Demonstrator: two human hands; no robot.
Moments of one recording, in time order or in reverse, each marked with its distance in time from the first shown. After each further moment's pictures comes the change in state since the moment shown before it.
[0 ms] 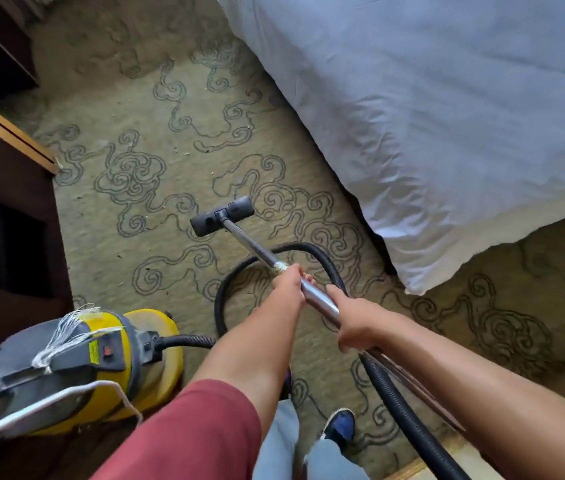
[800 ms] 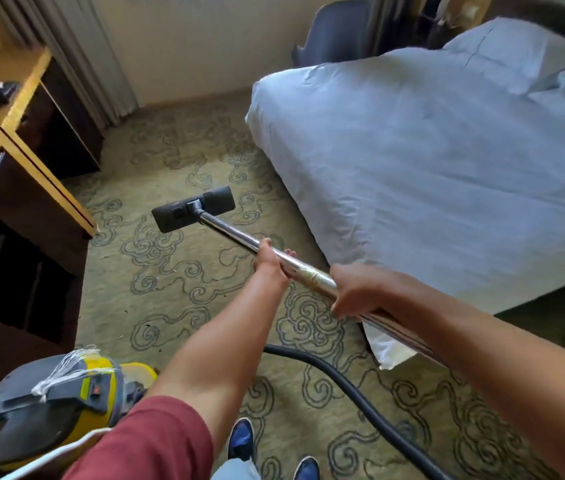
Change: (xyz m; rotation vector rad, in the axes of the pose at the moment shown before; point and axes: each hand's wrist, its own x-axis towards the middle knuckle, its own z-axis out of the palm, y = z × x) left_hand -0.184 0.083 0.092 -0.337 -0.161 0.323; right_hand -0.153 0.041 -0.172 -0.354 0.393 -0.218
